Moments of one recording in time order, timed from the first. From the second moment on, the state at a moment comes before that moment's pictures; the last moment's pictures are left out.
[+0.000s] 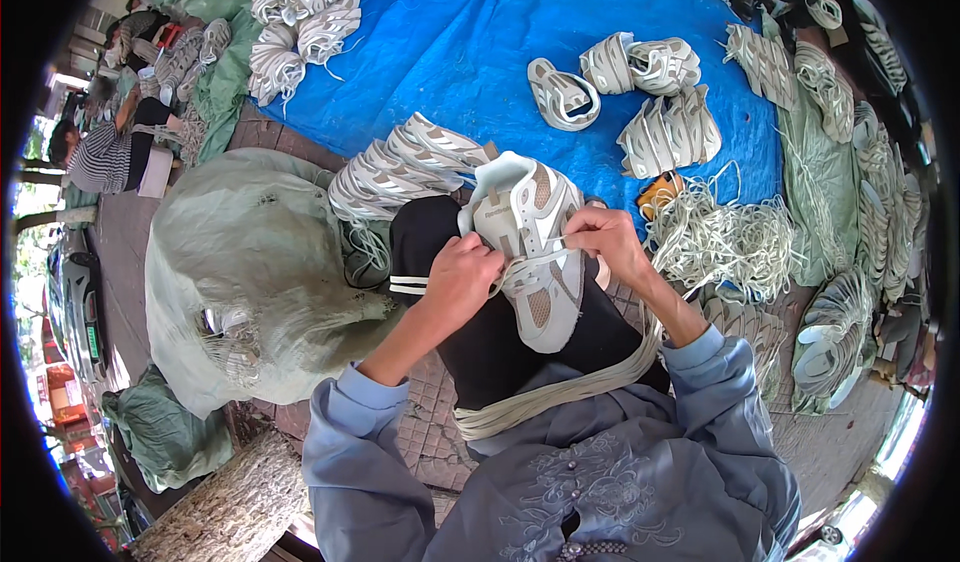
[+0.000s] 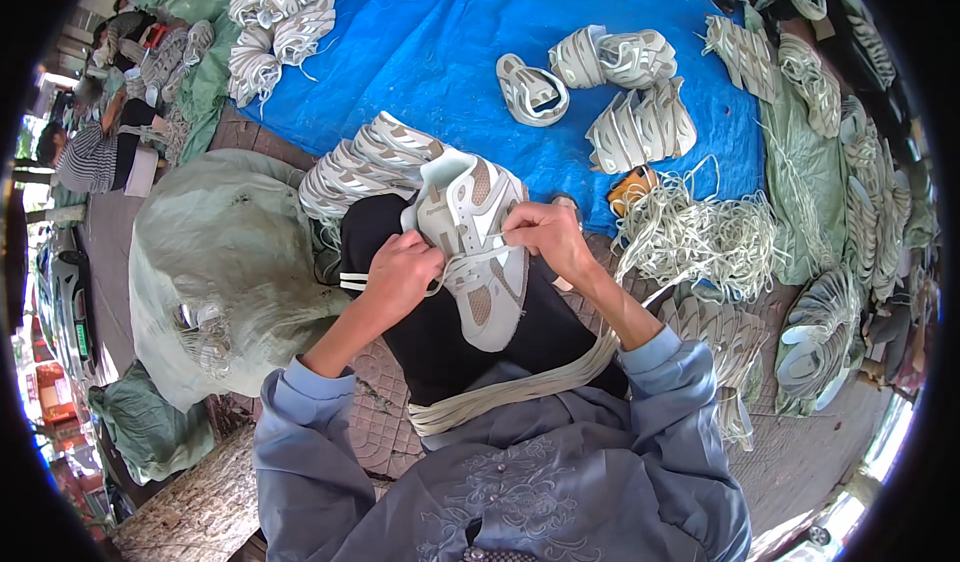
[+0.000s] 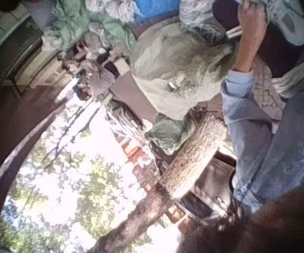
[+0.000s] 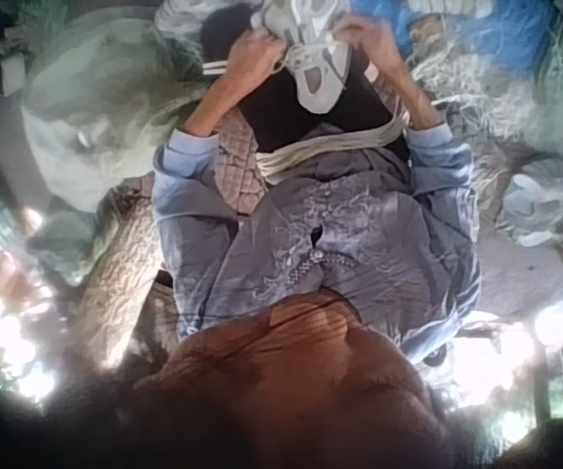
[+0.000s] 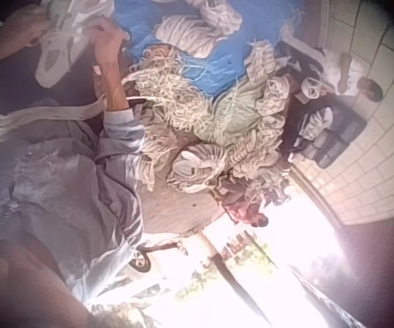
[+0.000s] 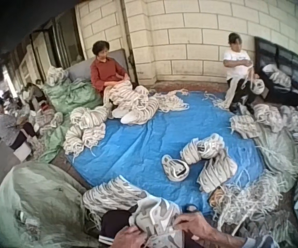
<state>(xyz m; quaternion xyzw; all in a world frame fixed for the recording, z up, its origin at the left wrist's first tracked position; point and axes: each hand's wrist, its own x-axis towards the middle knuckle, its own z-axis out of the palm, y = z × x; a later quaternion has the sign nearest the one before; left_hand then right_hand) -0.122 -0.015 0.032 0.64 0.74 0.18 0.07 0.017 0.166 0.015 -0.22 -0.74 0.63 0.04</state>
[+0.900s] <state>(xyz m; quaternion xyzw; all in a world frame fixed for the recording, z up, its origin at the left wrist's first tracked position) -0.101 0.057 0.028 0.40 0.83 0.29 0.26 0.012 0.165 -0.026 -0.04 -0.92 0.24 0.32</state>
